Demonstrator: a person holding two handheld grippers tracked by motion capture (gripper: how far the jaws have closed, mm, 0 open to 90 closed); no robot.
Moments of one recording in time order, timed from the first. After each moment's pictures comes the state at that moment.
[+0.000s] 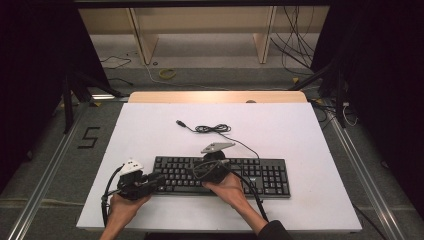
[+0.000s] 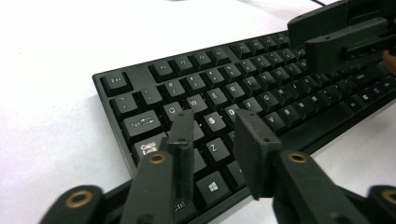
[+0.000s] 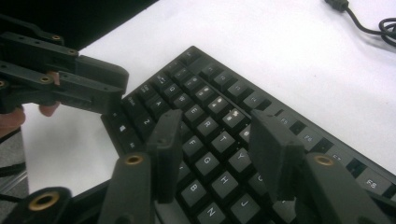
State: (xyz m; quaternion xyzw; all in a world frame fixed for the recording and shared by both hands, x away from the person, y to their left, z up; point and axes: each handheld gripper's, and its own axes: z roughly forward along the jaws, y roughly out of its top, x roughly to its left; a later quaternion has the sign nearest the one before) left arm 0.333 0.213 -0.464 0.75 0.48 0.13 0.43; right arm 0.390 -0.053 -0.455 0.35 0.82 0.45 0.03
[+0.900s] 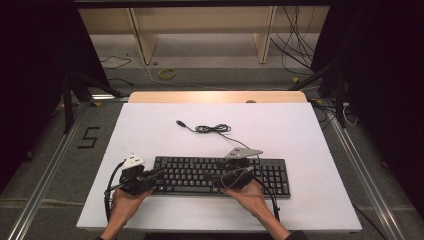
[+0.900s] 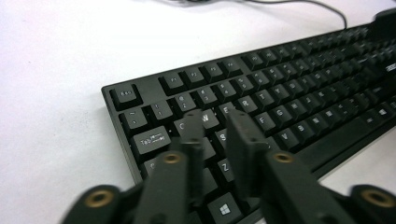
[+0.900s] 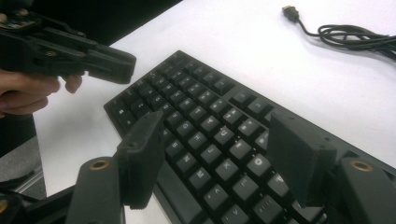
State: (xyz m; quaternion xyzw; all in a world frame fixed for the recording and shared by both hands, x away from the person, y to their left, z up) left arm 0.347 0.208 -0.463 0.75 0.49 0.14 0.42; right arm 0.367 -0.111 -0.450 0.35 0.80 0.49 0.05
